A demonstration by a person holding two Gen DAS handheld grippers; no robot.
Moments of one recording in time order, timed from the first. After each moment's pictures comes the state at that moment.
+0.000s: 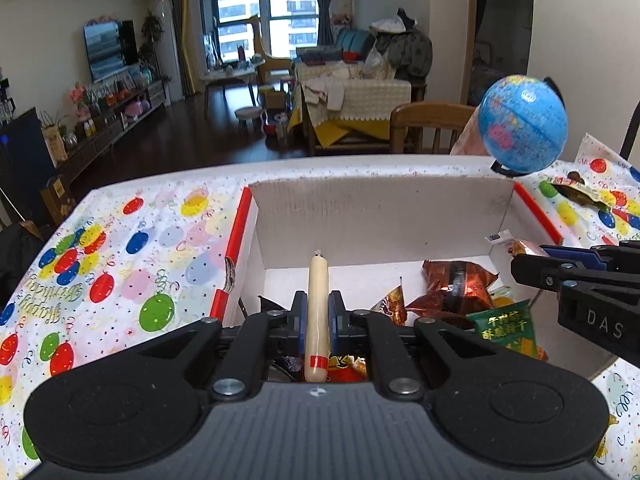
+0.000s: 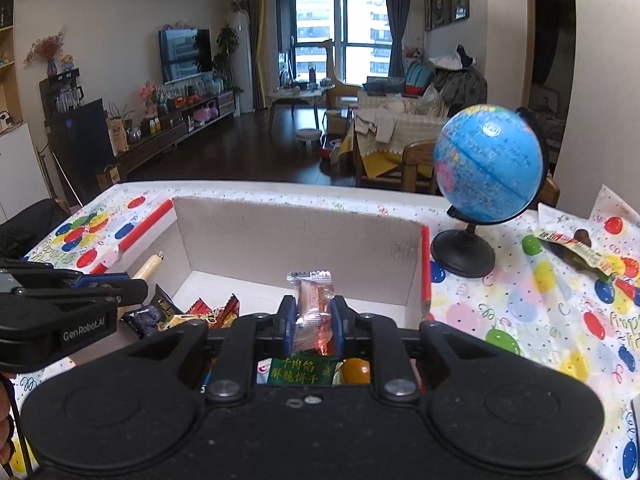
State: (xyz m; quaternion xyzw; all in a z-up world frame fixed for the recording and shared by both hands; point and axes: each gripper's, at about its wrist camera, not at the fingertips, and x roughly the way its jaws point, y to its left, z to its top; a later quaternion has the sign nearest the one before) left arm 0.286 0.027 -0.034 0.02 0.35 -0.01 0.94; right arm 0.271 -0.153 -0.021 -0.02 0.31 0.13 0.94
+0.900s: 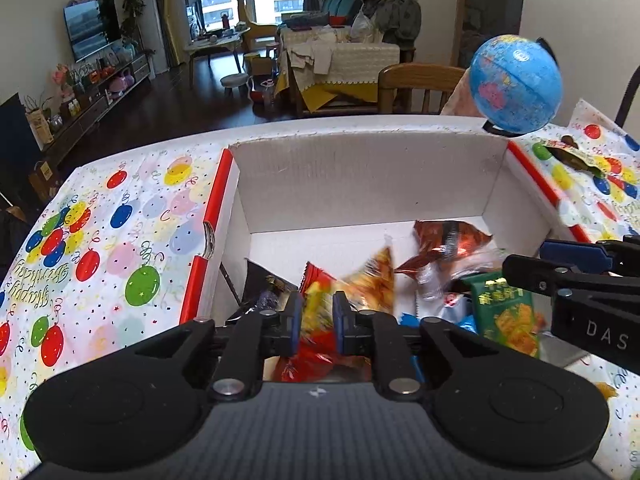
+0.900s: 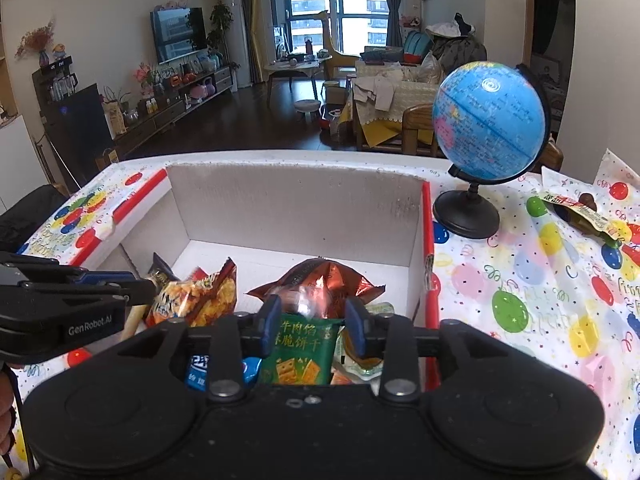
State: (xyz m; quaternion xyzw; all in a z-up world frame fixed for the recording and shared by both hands) left arm 0.284 0.020 -0.040 0.03 0.40 -0.02 0.92; right arm 0.265 -0.158 -0.031 -0.01 0.35 0.13 0.93
